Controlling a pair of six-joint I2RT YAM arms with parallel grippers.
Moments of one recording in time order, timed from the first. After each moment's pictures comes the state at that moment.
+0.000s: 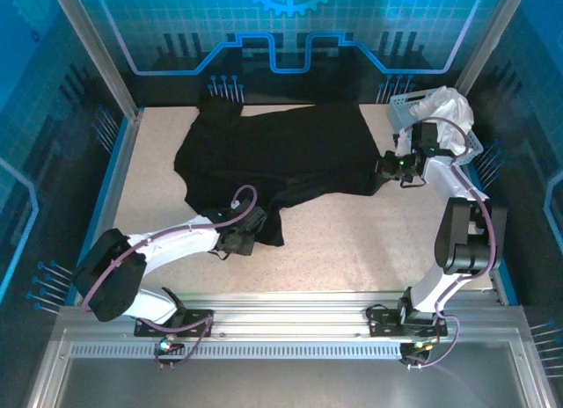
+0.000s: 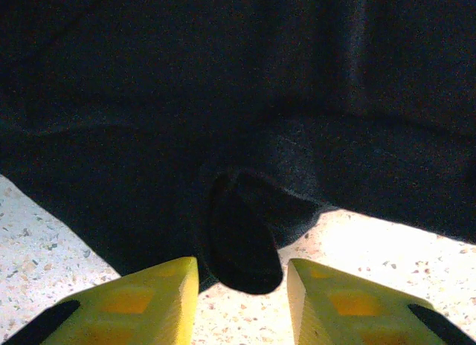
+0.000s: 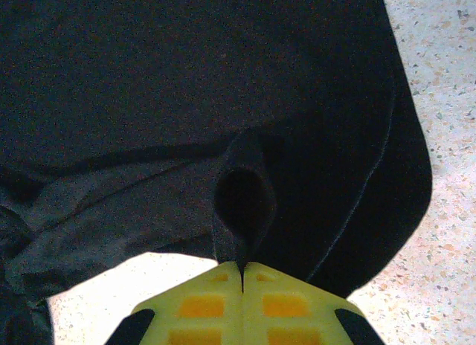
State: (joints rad) left arm -0.70 1.43 0.77 -0.68 -0.21 -0.55; right arm -0.10 1.68 1.21 -0.57 -0.41 0.21
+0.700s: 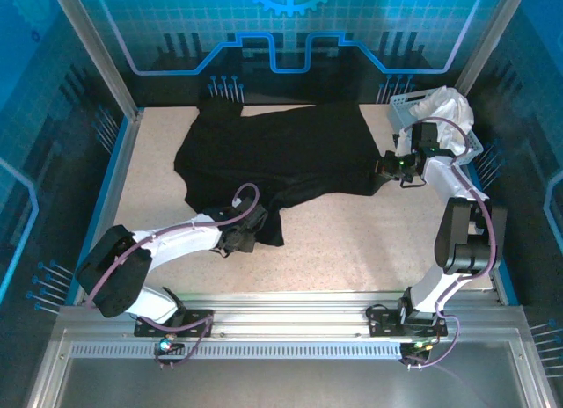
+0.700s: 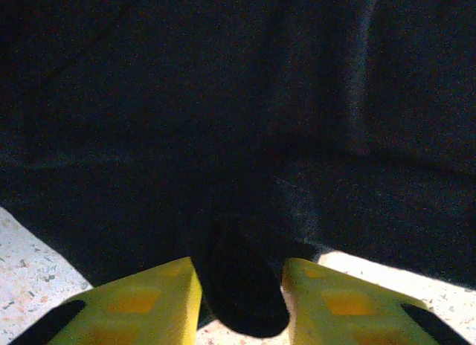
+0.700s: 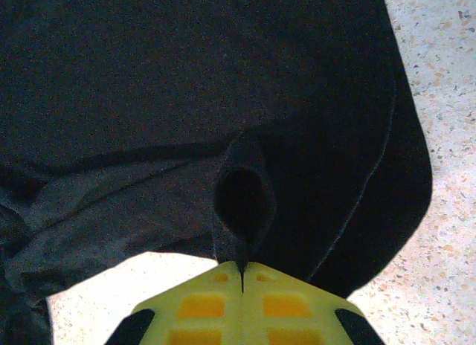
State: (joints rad) left arm -0.69 1.46 0.77 -0.62 -0.23 -0.53; right arm -0.10 1.68 1.21 -0.57 -0.41 0.20
